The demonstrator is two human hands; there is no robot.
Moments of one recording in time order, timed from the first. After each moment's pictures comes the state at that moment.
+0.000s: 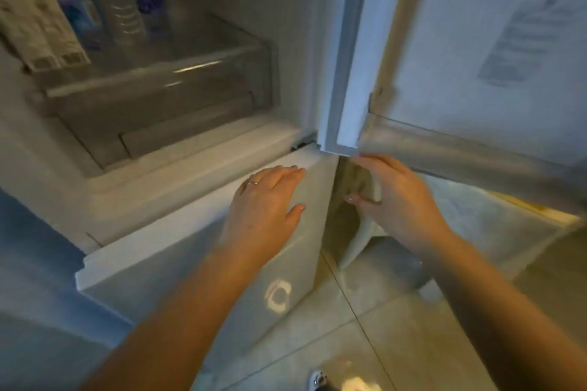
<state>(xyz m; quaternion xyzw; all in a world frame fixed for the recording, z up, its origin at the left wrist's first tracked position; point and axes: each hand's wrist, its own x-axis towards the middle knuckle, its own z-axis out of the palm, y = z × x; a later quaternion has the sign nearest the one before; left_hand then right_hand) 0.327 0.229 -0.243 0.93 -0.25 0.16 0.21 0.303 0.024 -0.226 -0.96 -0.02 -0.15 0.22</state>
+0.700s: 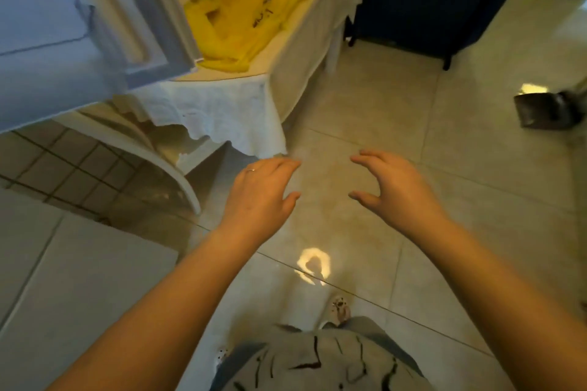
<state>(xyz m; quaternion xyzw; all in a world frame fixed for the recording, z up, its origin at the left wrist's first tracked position) 0.104 -0.198 -0.346 0.79 -0.58 -0.04 0.18 -0.071 -0.335 -0.337 -0.92 0.35 -0.03 0.20</state>
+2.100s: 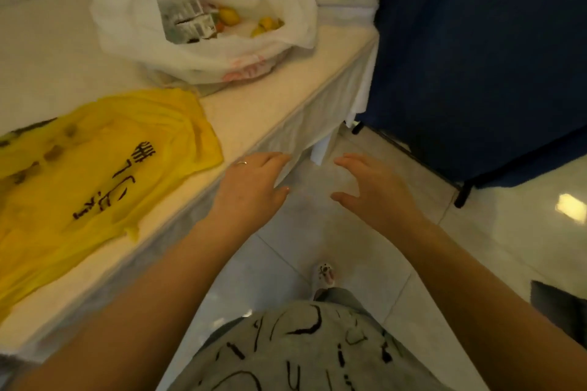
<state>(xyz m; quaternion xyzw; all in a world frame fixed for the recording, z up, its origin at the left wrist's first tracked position) 0.325 -0.911 -0.366 0.88 -0.45 -0.04 0.16 0.194 -1.080 -0.352 -0.96 0.21 0.01 0.19</state>
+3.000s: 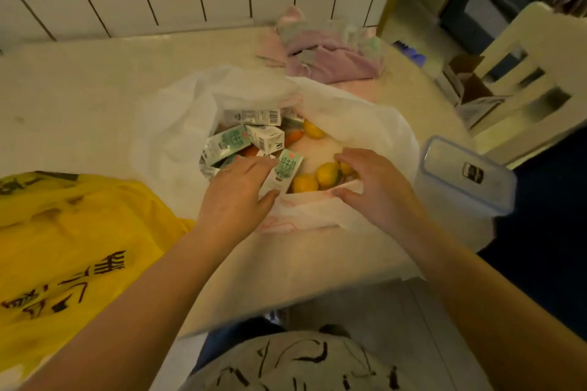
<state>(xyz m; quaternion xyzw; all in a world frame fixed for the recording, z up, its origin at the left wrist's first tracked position) 0.591 -1.047 -0.334 0.97 -0.15 0.05 0.20 0.590 -1.275 -0.315 -0.97 -0.10 0.00 0.21</state>
